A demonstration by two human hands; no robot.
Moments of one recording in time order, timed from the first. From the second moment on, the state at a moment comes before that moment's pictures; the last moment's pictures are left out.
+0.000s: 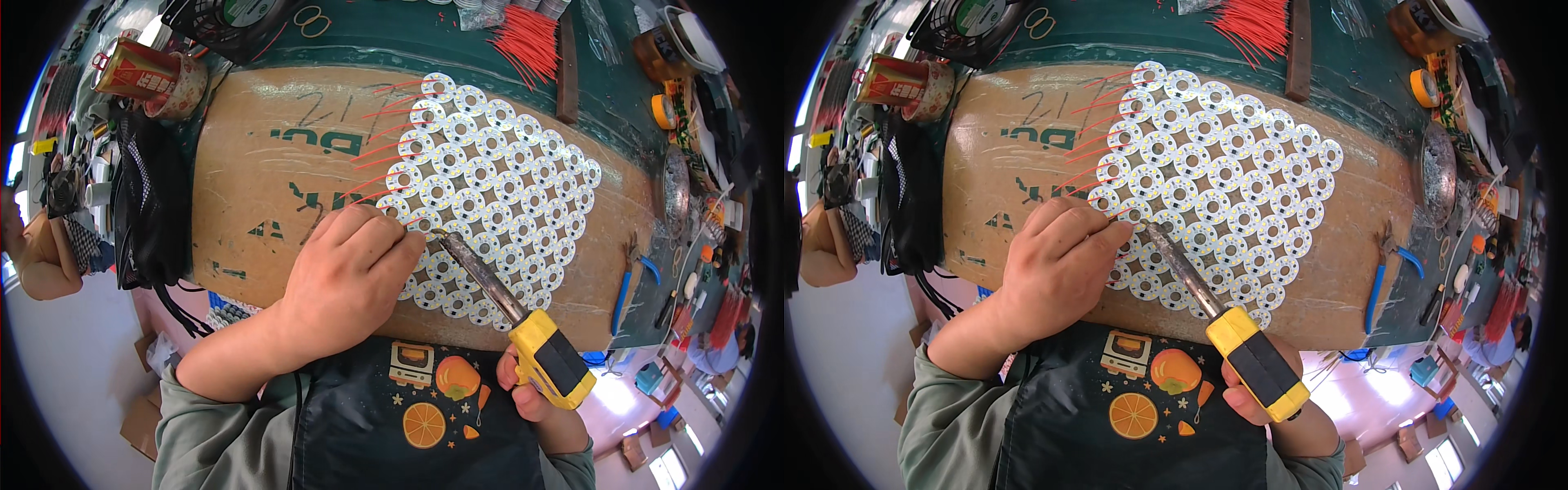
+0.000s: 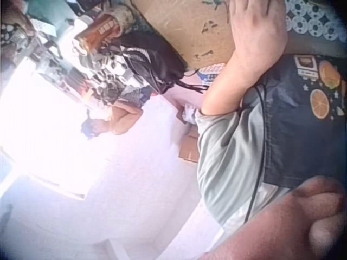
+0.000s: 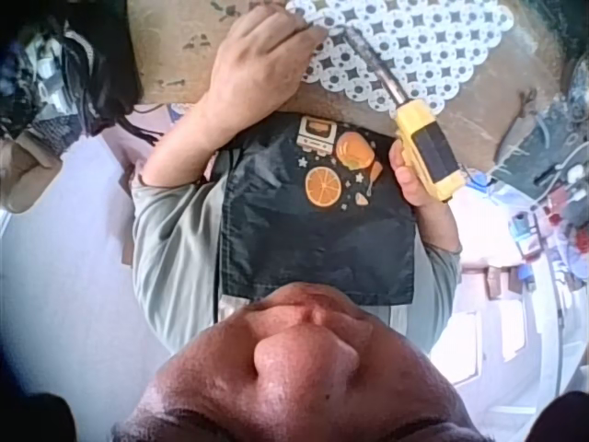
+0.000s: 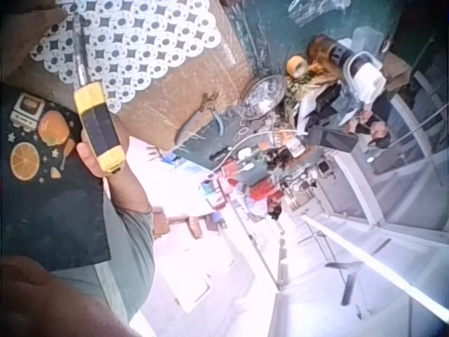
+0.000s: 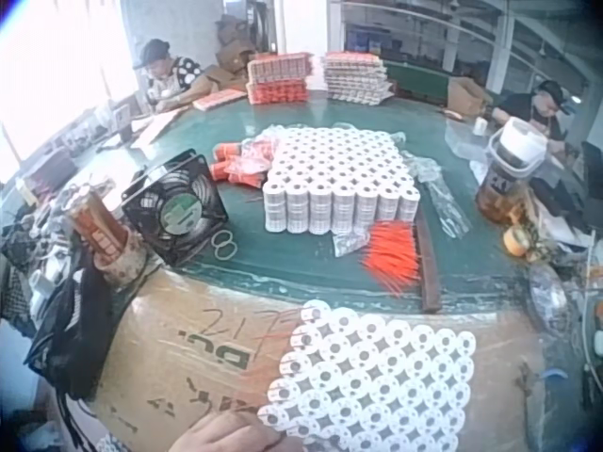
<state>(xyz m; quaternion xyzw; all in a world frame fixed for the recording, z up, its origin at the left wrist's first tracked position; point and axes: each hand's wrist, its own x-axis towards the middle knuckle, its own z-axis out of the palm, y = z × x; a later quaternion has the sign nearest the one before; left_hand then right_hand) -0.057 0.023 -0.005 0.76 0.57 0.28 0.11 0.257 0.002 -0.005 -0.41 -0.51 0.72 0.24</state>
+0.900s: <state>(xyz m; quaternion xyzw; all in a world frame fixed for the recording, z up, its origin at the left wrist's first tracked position) -0.067 0.072 0.028 0.79 0.57 0.22 0.08 0.256 0.033 -0.011 -0.39 -0.43 0.69 0.43</state>
